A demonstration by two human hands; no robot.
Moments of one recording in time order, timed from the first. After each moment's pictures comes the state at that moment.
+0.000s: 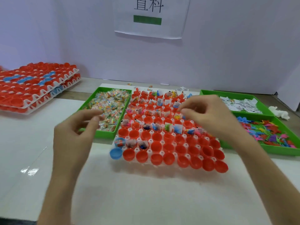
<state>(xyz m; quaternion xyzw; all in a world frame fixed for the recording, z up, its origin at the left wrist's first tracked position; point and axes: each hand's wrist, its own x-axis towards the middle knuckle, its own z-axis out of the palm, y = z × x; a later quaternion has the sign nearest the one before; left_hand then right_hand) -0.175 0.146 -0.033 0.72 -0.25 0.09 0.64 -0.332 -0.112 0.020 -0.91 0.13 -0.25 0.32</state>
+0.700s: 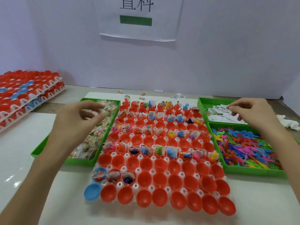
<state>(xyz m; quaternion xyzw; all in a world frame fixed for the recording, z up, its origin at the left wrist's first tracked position) -0.100 0.070 -0.006 0.84 -0.31 0.05 0.45 -0.349 -0.291 -0.007 -0.82 0.39 -0.29 0.29</state>
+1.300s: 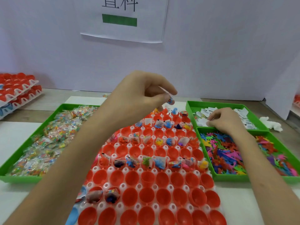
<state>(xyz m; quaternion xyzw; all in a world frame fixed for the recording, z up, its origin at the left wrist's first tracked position) -0.158 -0.042 0.069 0.68 -0.56 -0.10 0.46 -0.315 -0.317 -0.037 -0.84 0.48 -0.16 0.20</state>
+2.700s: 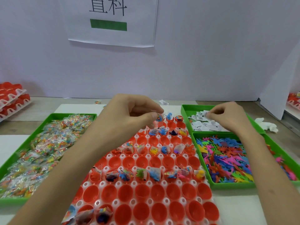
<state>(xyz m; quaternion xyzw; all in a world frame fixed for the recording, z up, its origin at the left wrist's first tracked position) -0.158 -0.040 0.052 0.69 -0.50 -0.18 0.49 -0.325 -0.324 -0.012 -0.85 0.43 -0.23 0.21</state>
